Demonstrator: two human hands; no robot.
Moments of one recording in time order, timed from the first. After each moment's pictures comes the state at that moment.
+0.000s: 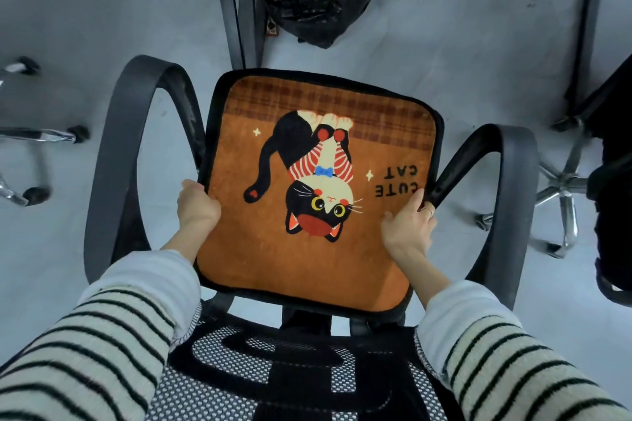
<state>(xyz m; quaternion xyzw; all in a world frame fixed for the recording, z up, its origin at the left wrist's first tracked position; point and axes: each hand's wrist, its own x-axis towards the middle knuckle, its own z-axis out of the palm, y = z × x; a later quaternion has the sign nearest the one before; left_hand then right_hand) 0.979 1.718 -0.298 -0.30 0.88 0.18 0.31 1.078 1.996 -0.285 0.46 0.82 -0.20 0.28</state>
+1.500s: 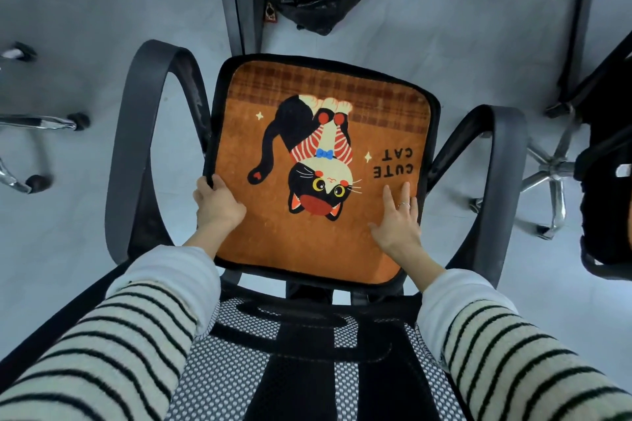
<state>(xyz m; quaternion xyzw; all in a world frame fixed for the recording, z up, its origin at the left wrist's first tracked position) 1.013 1.725 -0.286 -0.19 0.89 0.10 0.40 1.108 1.985 -0.268 0.30 0.84 -0.18 0.41</state>
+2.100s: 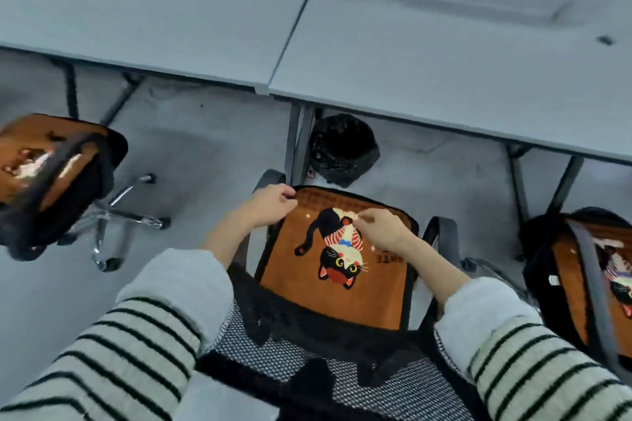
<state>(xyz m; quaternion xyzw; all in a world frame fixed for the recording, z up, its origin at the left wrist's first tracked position) 1.016 1.718 0.033 0.05 0.92 0.27 0.29 1.068 1.924 0.012 0.11 0.90 -0.31 0.28</state>
